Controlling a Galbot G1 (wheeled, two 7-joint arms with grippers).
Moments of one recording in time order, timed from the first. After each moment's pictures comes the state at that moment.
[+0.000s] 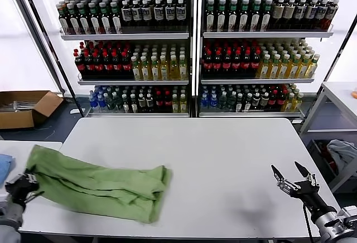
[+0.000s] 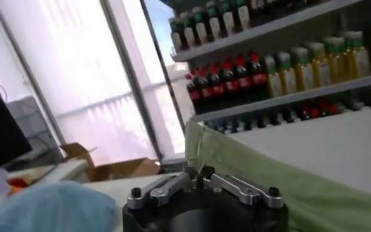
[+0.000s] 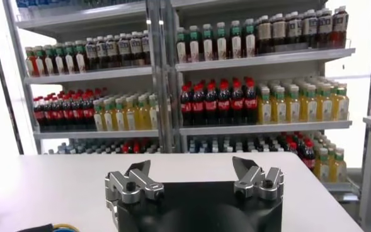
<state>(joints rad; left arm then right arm) 1.54 -0.97 -0.98 -1.86 -0.40 0.25 -0.06 -1.65 1.09 0.91 2.06 0.63 -0.16 -0.26</state>
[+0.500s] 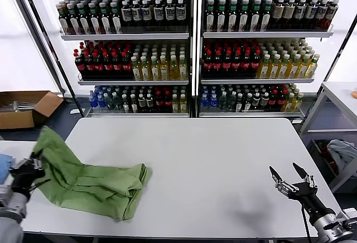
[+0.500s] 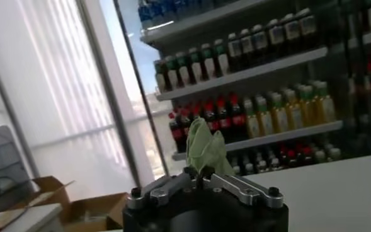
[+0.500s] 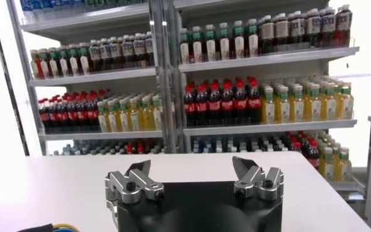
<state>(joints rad) 1.54 -1.03 -0.91 -2.05 -0.42 0.29 -0.05 -1.66 1.11 0.91 2.07 0.63 -0.16 -0.26</state>
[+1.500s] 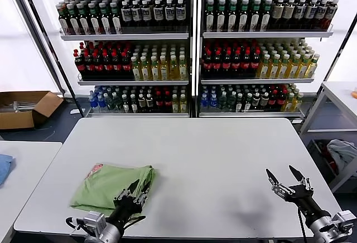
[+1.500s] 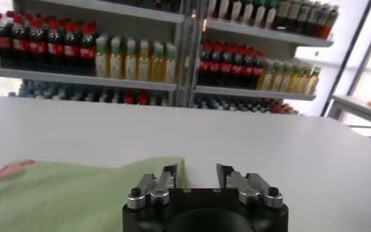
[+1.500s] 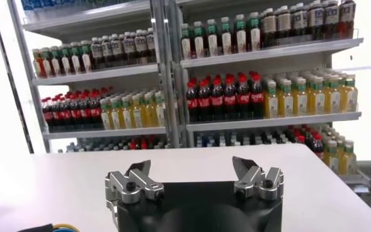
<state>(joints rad) 1.60 -1.26 -0.43 -2.29 -0.40 0.48 -0.05 -1.65 1.13 0.88 2.06 0.62 -0.16 -0.27</state>
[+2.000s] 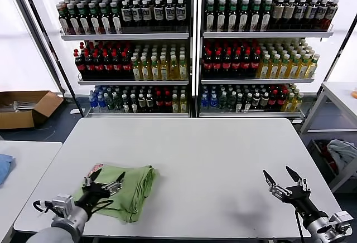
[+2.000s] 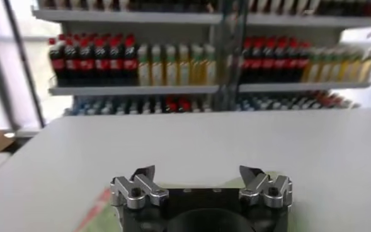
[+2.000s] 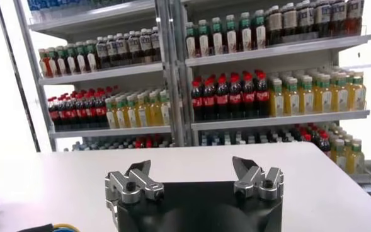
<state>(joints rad) 1.51 -1.11 -0.66 -2.12 -0.50 0.52 0.00 -1.67 1.12 0.87 2.07 0.62 -0.15 -0.27</state>
